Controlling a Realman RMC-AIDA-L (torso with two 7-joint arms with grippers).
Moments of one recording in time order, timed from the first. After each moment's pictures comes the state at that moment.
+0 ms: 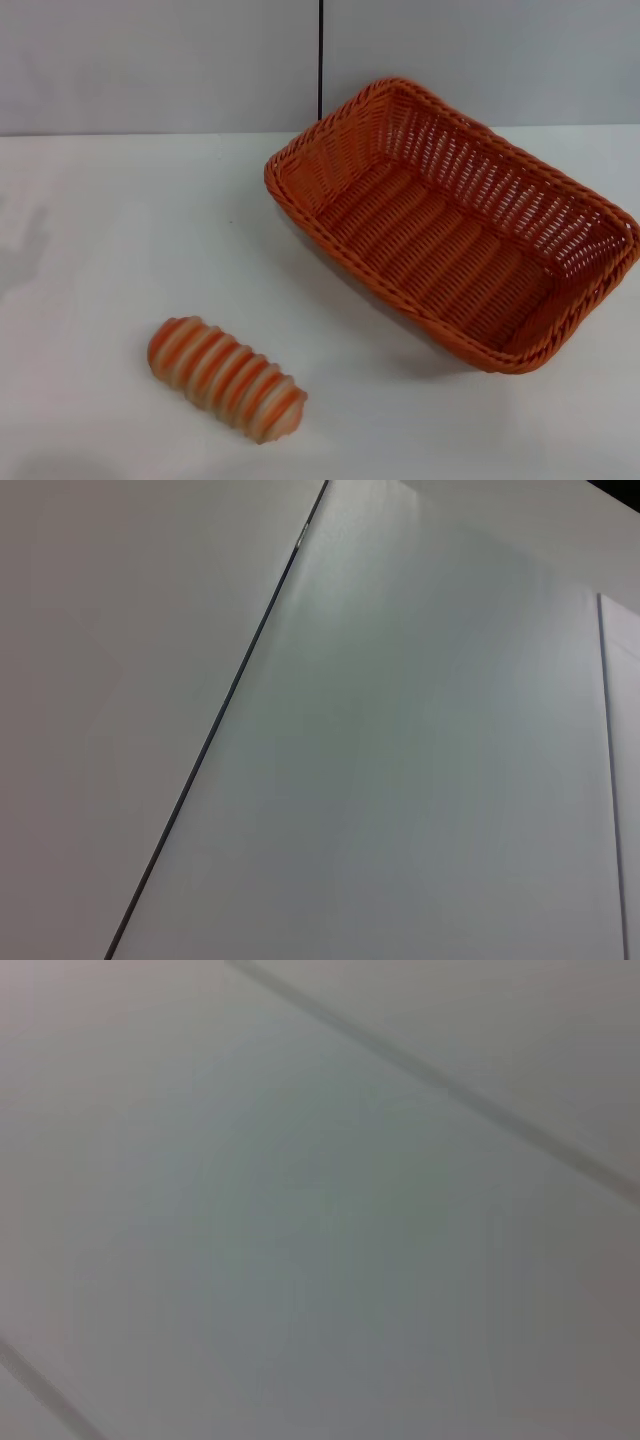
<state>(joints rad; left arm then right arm) -0.20 -2.06 0.50 0.15 0.89 2.01 -0.81 0.12 2.06 2.88 0.23 -0.91 1.55 -1.81</state>
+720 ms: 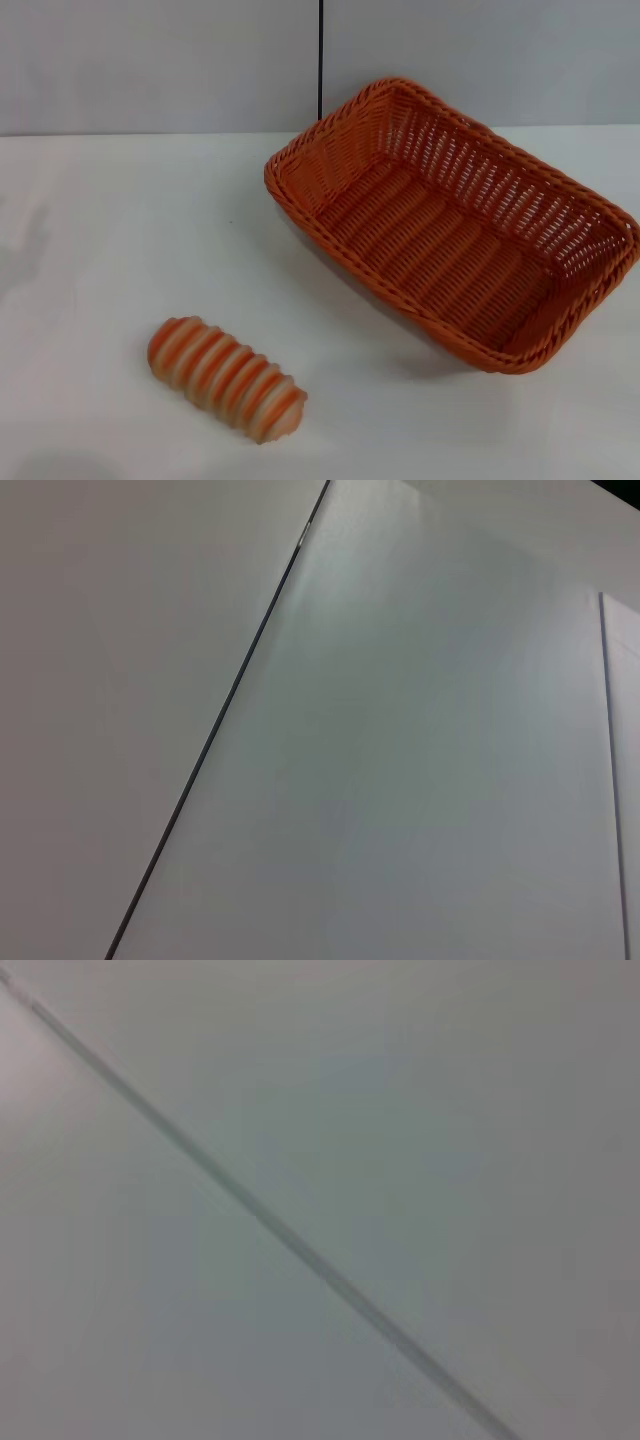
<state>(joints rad) -0.20 -2.07 0.50 0.15 0.89 2.00 -0.81 0.17 1.98 2.78 0.36 -1.11 1.69 -1.62</state>
